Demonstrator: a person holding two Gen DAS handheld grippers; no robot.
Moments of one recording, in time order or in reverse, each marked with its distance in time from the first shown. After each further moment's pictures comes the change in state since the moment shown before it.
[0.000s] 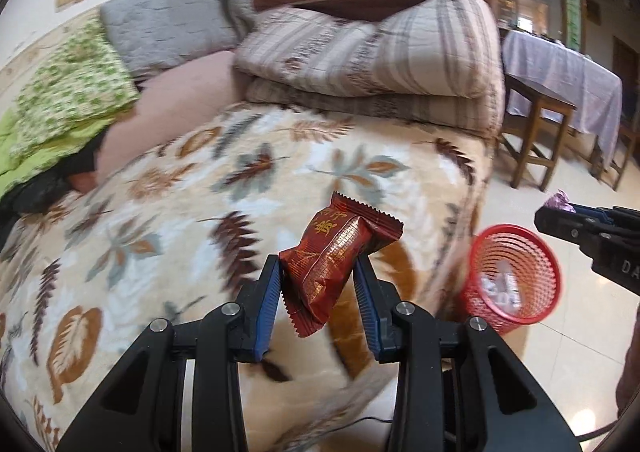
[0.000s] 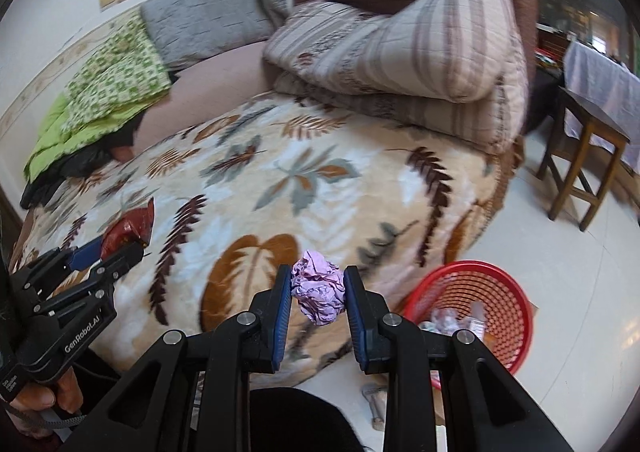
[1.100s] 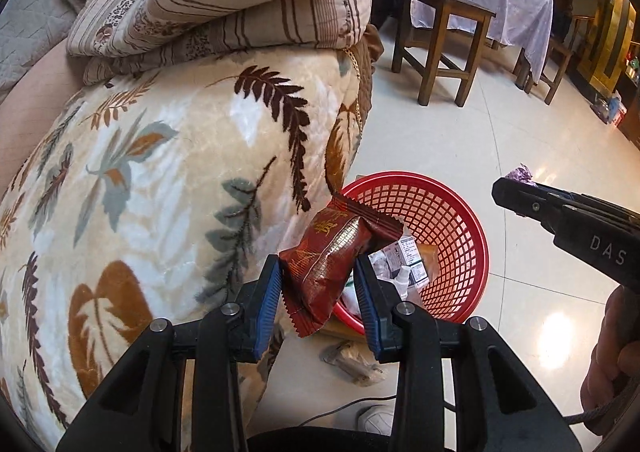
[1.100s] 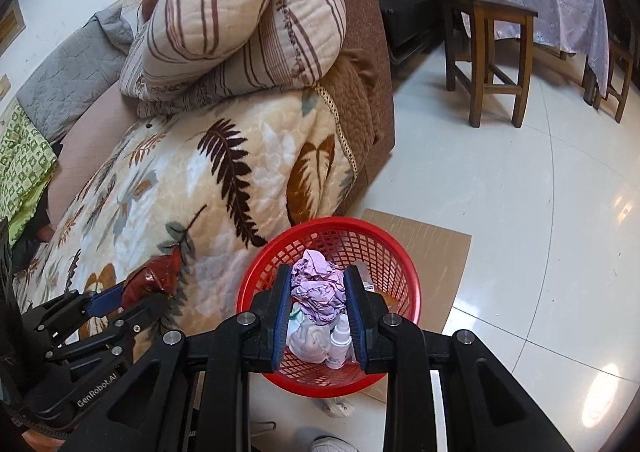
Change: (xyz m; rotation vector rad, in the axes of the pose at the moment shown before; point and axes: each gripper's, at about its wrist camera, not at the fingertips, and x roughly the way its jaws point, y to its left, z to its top) left arm 0.119 -0.191 0.021 0.216 0.259 -0.272; right arm 0.019 -0.205 -0.035 0.360 0.084 -0.145
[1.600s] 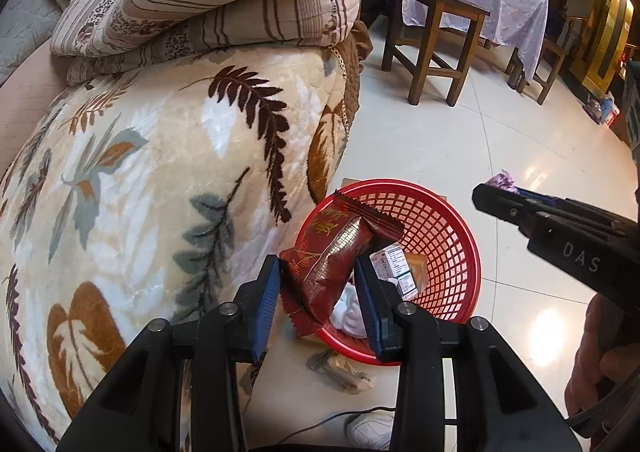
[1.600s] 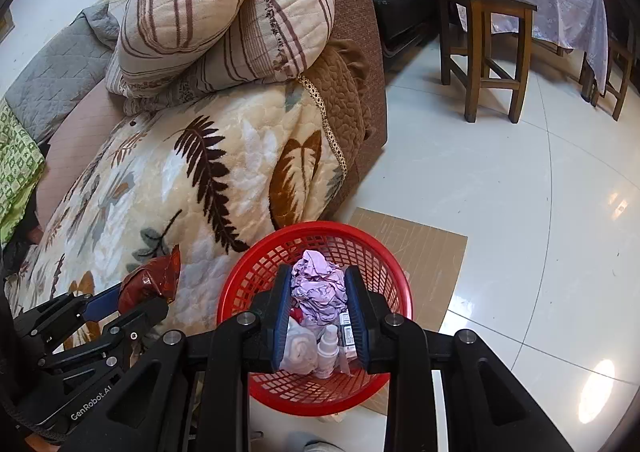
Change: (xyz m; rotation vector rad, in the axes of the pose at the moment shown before) left arm 0.020 -0.011 0.016 -0.003 0.011 -0.044; right arm 0.021 -0.012 0.011 0.004 0.020 -0.031
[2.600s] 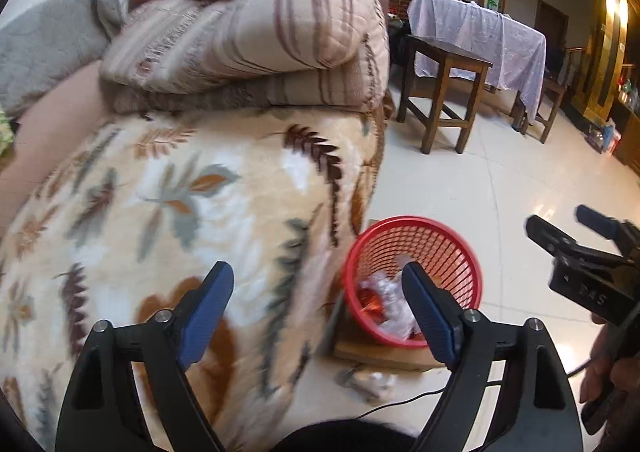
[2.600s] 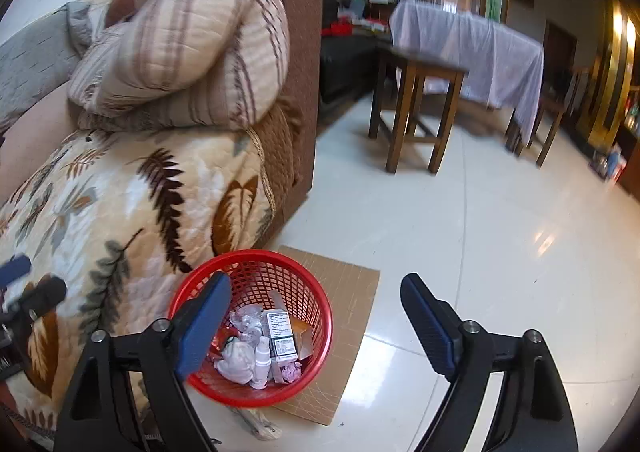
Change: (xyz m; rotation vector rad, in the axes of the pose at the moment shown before) left arm -0.105 0.053 -0.031 -0.025 -0.190 0.059; right arm -0.072 0.033 -0.023 -0.066 -0.192 -0.332
